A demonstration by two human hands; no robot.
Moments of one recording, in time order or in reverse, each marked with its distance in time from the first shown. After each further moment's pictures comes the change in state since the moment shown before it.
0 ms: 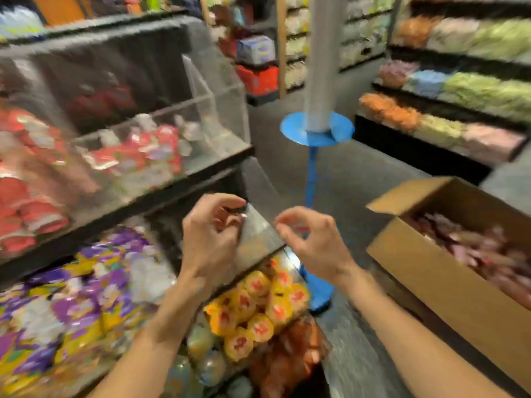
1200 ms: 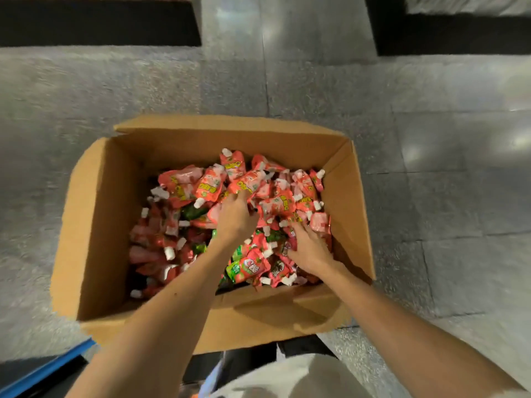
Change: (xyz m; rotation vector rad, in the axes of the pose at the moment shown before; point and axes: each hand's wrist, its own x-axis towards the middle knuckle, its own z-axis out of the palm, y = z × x) left_hand -0.097 0.097 0.821 0.318 -1.484 0.157; right_hand -0.179 0.516 -0.372 -0.198 0.095 1.484
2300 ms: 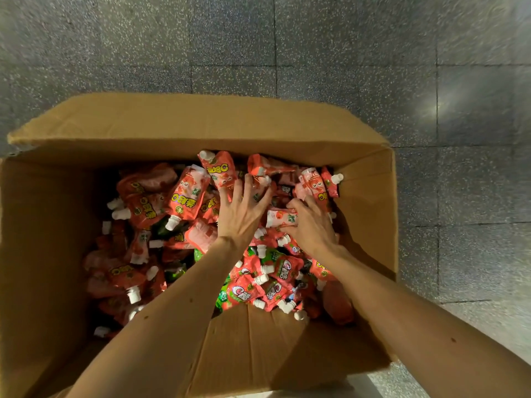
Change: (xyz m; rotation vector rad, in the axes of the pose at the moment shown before) left_hand 0.104 -0.013 0.066 0.759 -0.020 0.312; right_hand 0.142 0.019 -0.018 -0.153 0.047 -0.024
